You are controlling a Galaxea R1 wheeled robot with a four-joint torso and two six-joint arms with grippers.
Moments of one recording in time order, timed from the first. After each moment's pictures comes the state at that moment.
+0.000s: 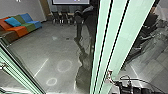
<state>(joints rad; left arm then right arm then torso) 1.49 2.98 -2.58 -0.12 -0.18 0.20 -0.66 2.21 -1.34 -0.84 -0.03 2.31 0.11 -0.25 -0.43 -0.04</state>
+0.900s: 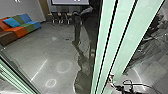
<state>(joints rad) 1.49 2.98 -2.58 -0.12 -0.18 0.20 -0.72 2.18 -1.33 -0.85 0.09 2.28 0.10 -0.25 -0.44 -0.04</state>
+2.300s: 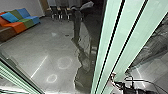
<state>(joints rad) 1.49 2.97 -2.58 -0.12 -0.18 0.20 -0.67 2.14 -1.33 -0.86 0.17 2.31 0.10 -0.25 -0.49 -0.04</state>
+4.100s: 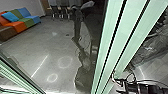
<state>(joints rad) 1.49 2.97 -2.57 -0.12 -0.18 0.20 -0.56 2.09 -1.29 -0.79 -0.01 2.28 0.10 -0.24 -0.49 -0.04</state>
